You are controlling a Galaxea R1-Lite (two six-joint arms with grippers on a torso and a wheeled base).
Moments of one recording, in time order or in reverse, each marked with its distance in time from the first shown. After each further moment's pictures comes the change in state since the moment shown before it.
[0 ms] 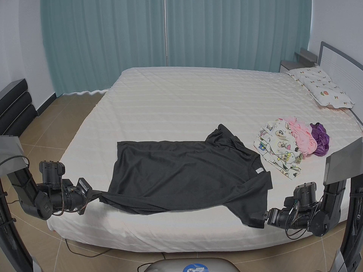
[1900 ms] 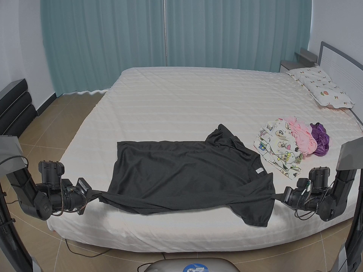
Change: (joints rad) left arm 0.000 -0.022 0.012 0.002 0.000 0.000; right arm -0.204 -0.072 -0.100 0.001 0.165 -0.020
